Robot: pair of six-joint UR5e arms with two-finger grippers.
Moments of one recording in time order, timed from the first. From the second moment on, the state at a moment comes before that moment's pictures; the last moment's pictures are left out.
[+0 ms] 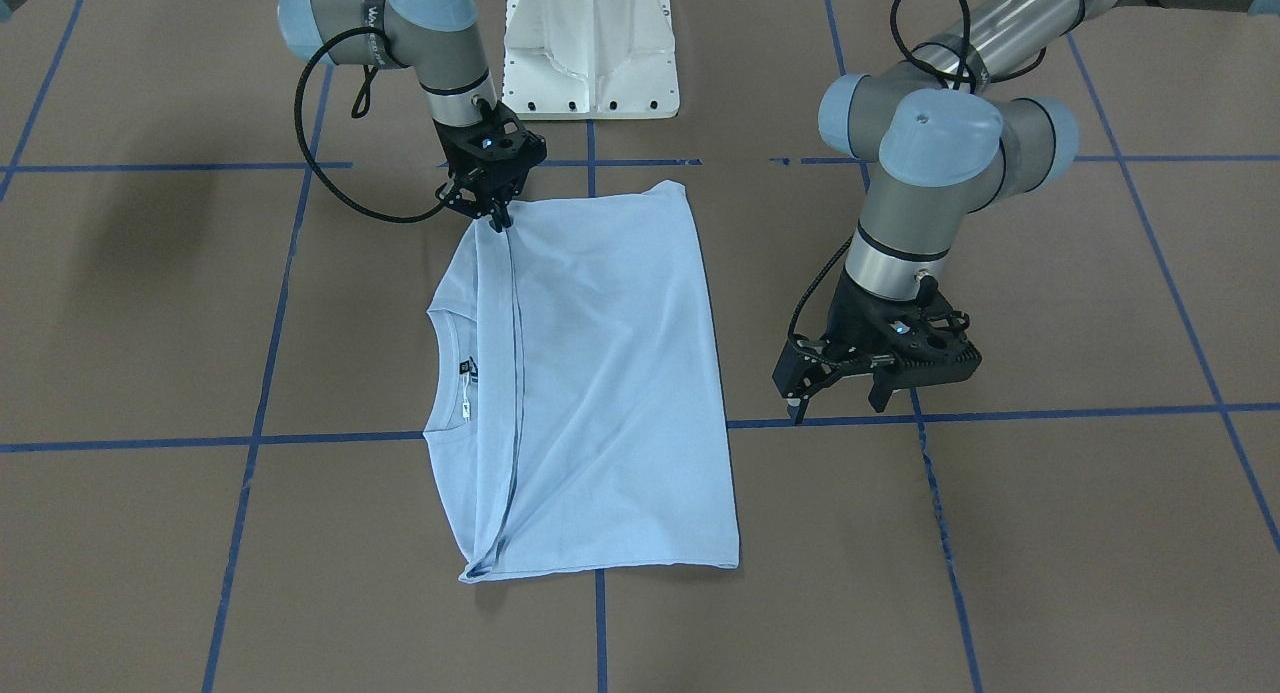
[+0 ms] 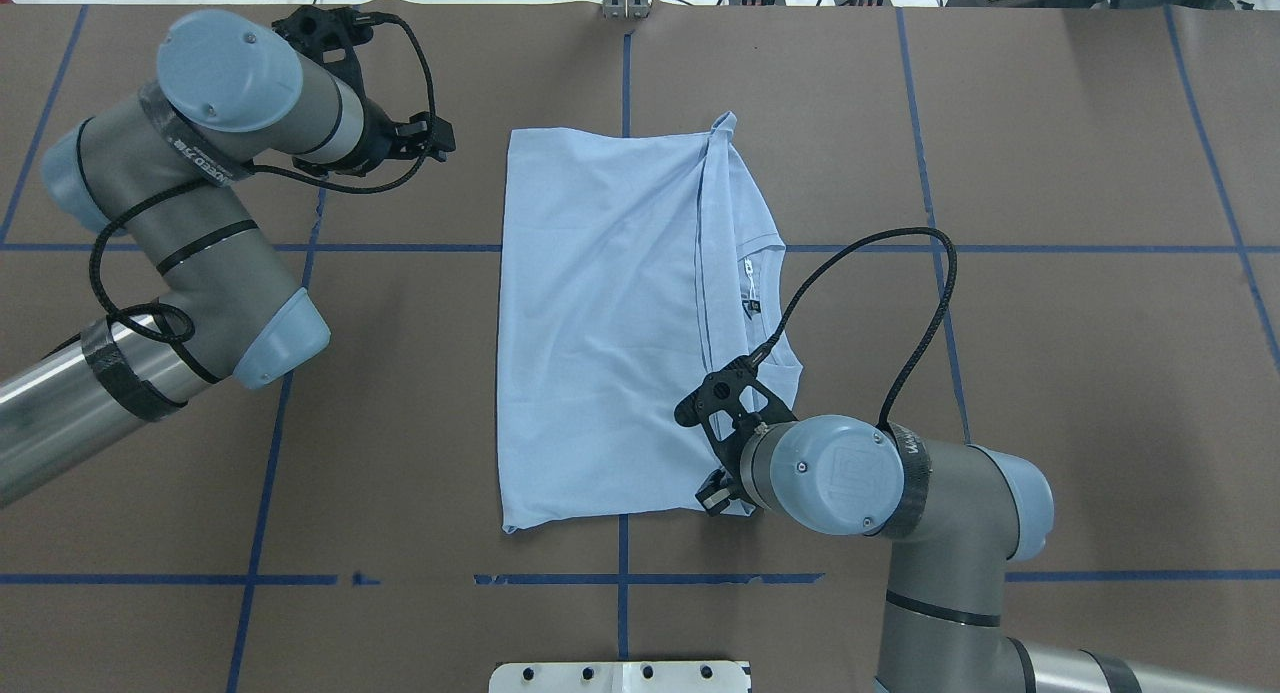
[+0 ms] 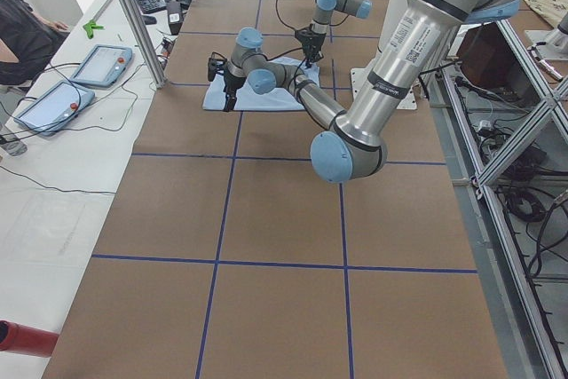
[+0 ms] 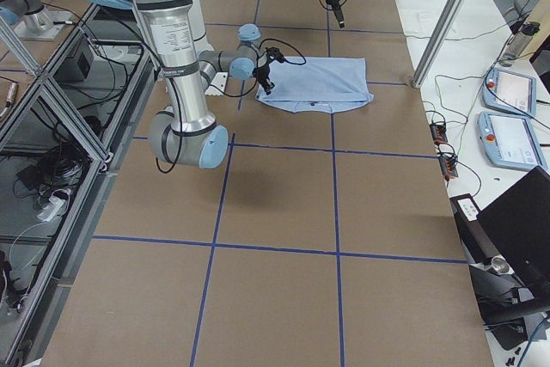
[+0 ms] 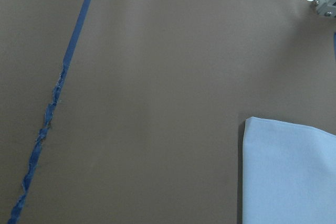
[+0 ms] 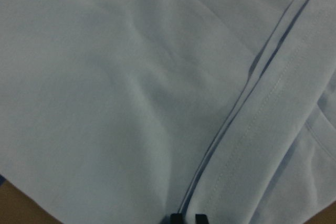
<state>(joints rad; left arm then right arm) -0.81 -2.14 -1.58 -1.91 -1.78 -1.21 0.28 -1.17 1.87 -1.39 1.58 0.72</state>
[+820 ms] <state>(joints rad) -0.81 -2.15 -1.58 -1.91 -1.78 -1.21 0.31 -1.23 1.93 -1.39 1.60 0.72</state>
